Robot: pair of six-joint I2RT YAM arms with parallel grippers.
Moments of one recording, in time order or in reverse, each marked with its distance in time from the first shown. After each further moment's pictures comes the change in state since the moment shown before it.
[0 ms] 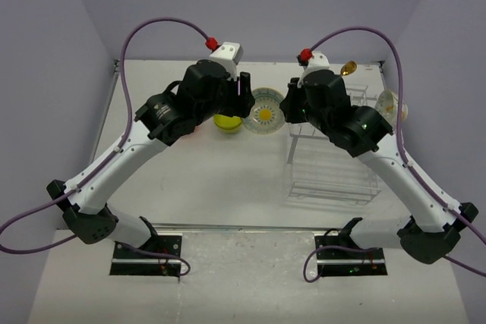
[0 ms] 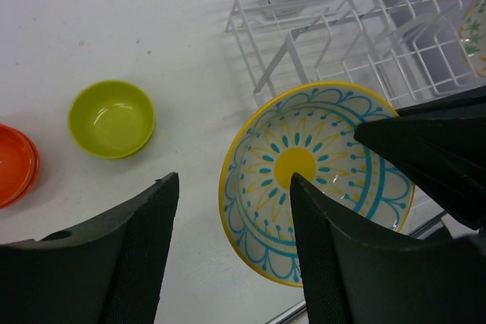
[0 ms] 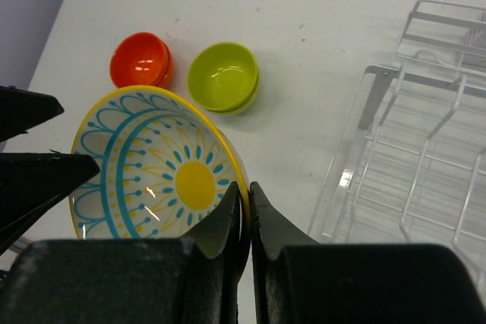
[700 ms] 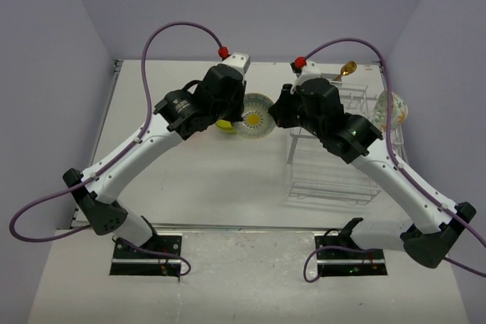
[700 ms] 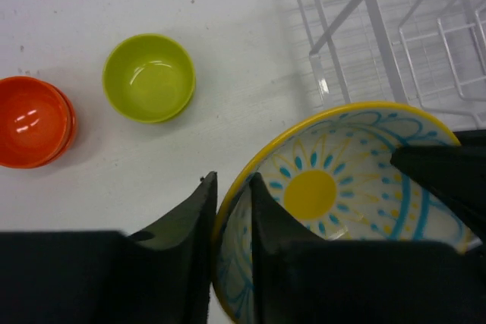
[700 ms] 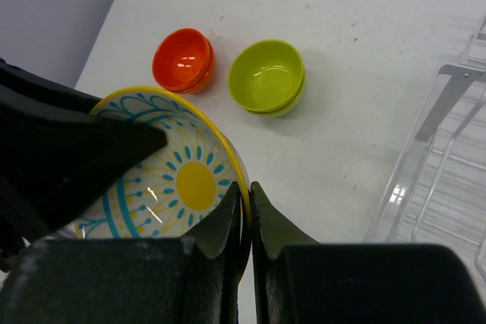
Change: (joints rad) left arm 0.001 0.098 0.012 -0.122 -0.093 0.011; right arm 0.000 -0.039 -0.185 0.229 -0.129 0.044
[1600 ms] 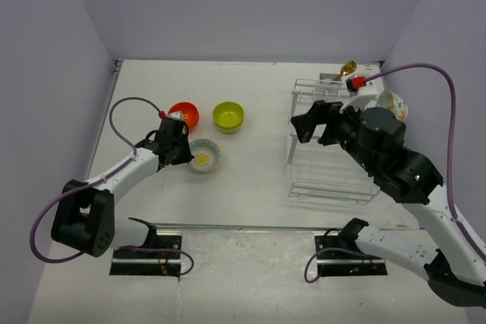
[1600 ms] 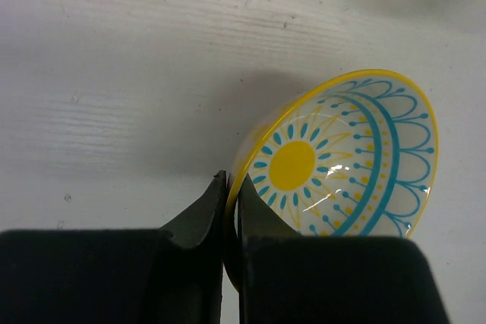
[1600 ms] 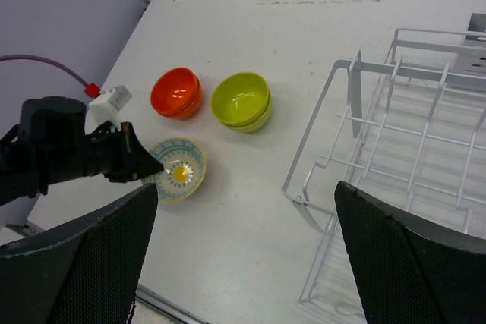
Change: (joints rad) left arm 0.500 -0.230 -1.003 0.474 0.238 -0.125; right arm -0.002 -0.318 -0.079 -0.089 0.120 -0.038
